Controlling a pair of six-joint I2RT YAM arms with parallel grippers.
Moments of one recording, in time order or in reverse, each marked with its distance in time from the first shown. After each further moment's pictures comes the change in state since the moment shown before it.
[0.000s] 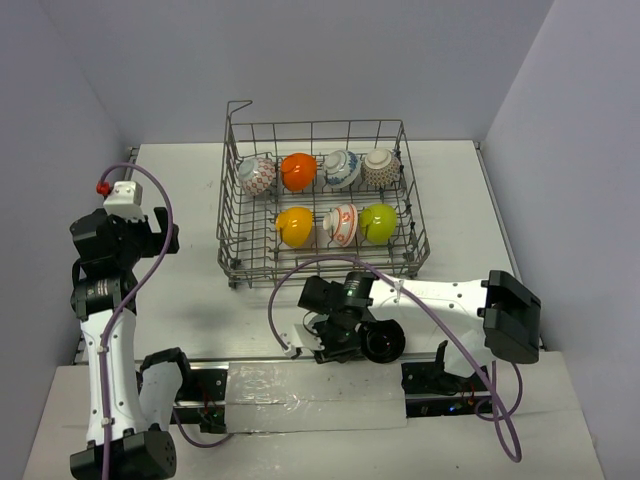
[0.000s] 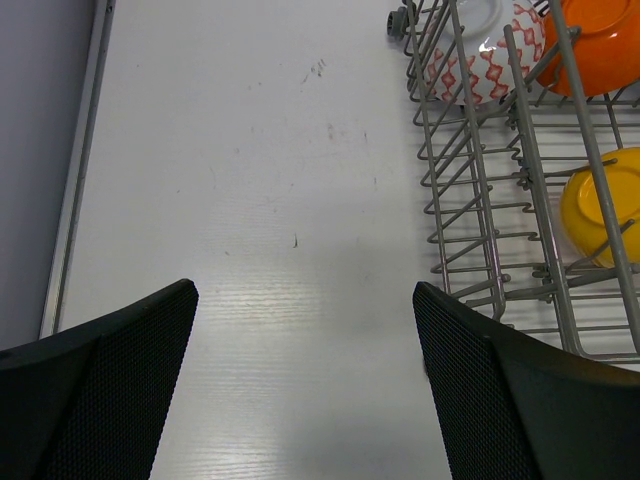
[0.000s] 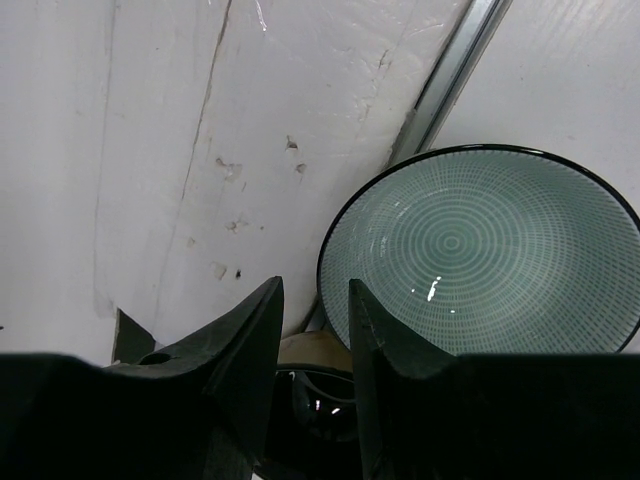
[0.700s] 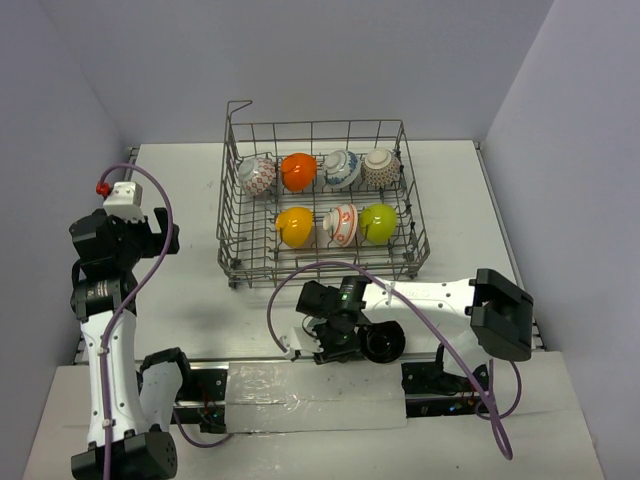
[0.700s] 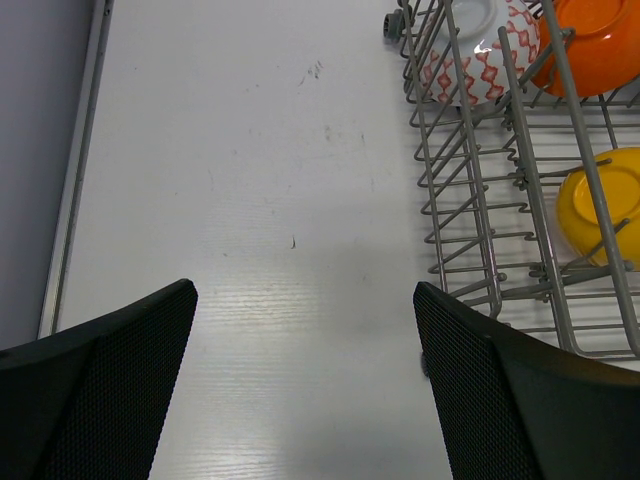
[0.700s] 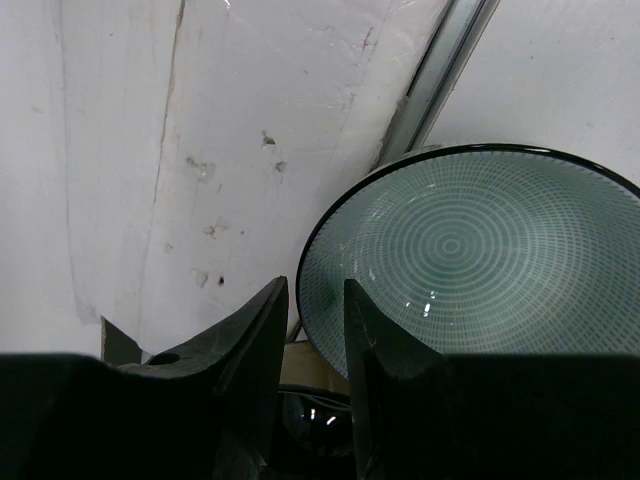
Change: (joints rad) left arm 0.004 -0.006 0.000 0.000 0.010 0.000; right arm 0.010 0.042 -0.033 0.040 0.040 0.019
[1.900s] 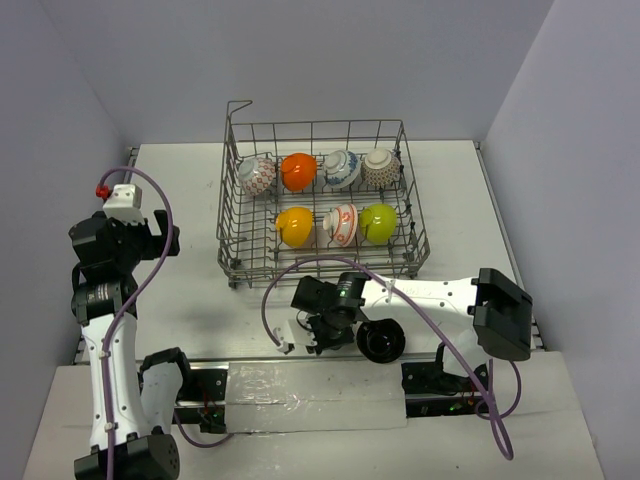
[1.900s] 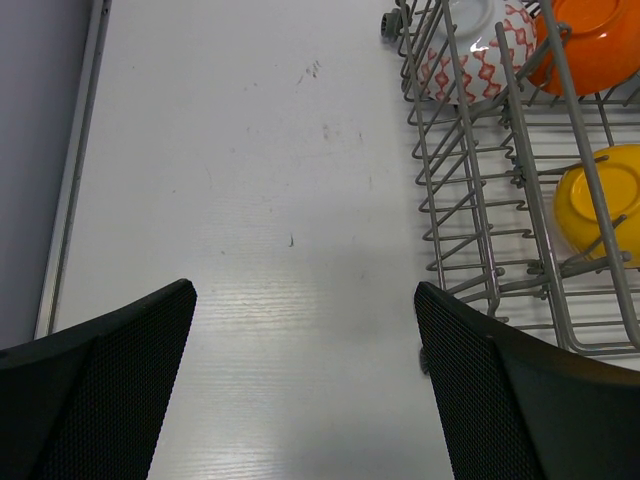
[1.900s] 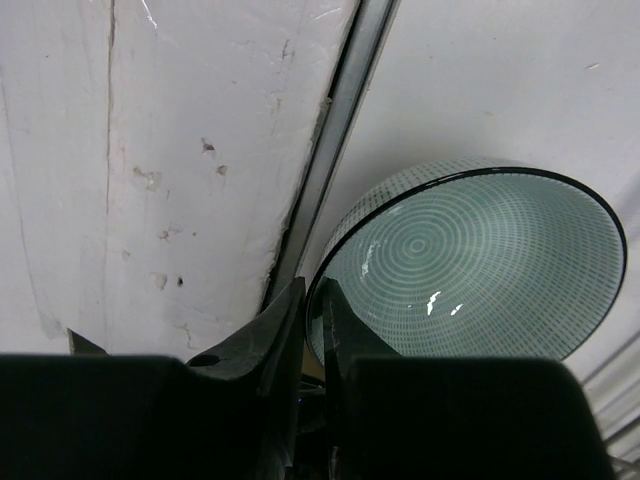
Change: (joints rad) left arm 0.010 -0.020 -0.016 0.000 0.014 -0.001; right arm 0.003 0.010 0.055 0.008 0.096 0.027
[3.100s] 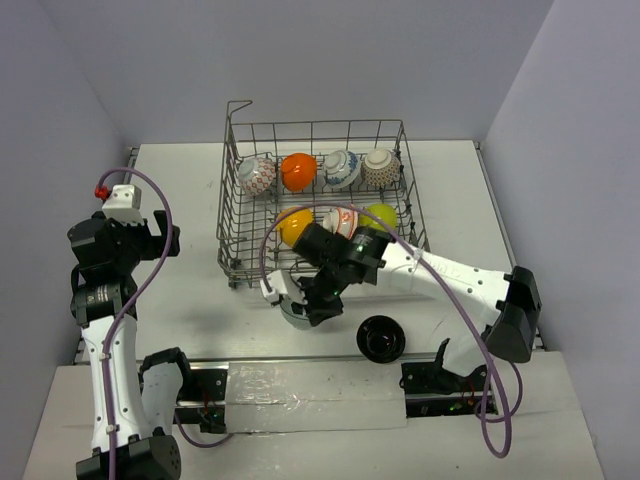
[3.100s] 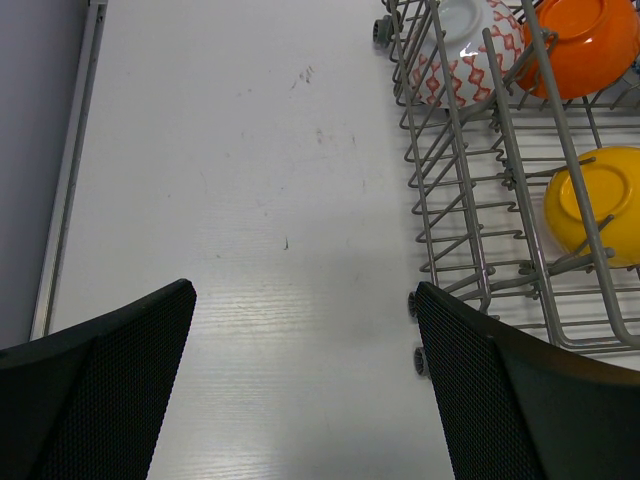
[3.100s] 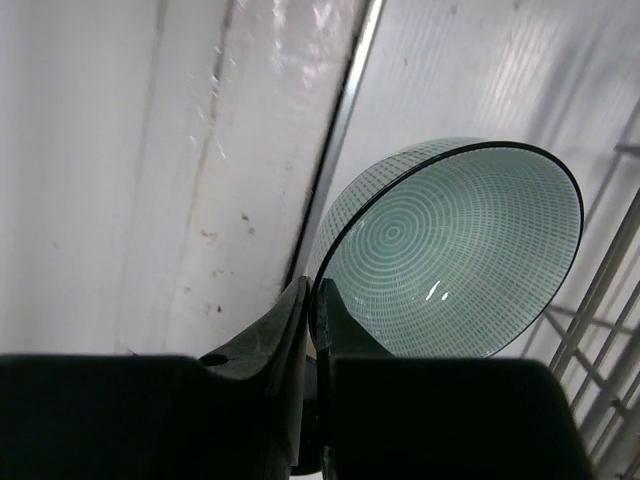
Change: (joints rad) left arm 0.008 -0.012 0.000 0.001 0.022 -0.004; right arm -0.140 -0.031 0.321 -0.151 -0.220 -0.003
